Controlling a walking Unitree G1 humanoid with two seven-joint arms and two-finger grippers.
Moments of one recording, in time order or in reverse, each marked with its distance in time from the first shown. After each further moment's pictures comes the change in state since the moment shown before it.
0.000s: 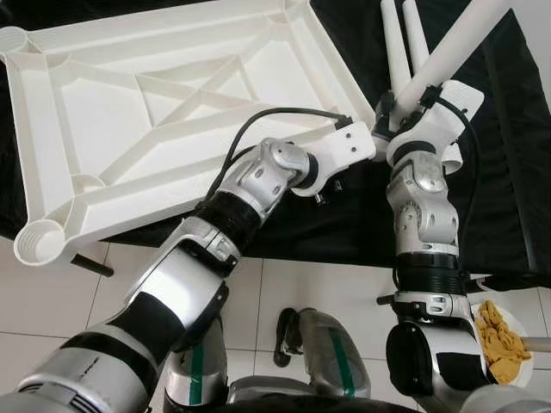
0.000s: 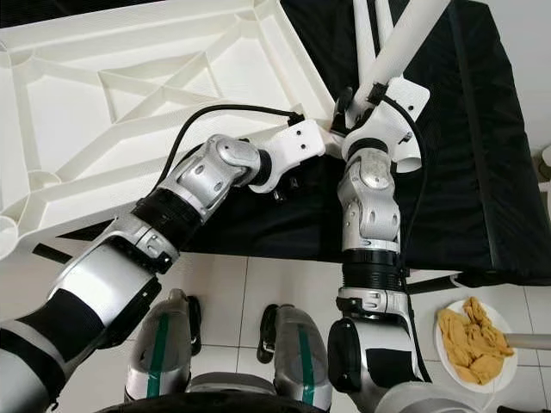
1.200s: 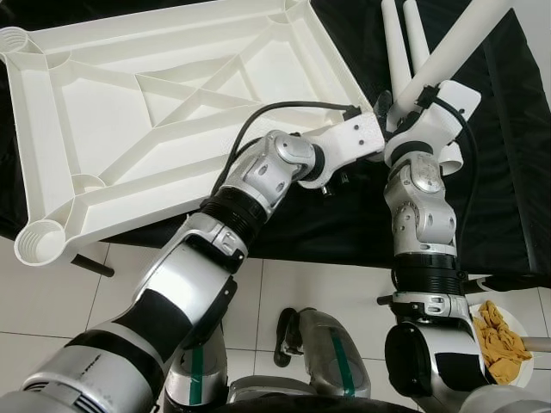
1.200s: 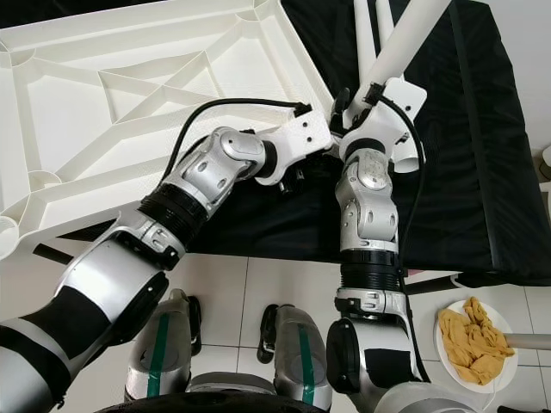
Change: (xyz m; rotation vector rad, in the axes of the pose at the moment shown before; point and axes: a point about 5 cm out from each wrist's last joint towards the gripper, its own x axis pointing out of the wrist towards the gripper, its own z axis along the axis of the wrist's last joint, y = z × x) left arm 0.000 0.004 0.010 0.093 -0.033 0.033; right arm -0.001 0.002 -0.001 0.006 0.004 0.003
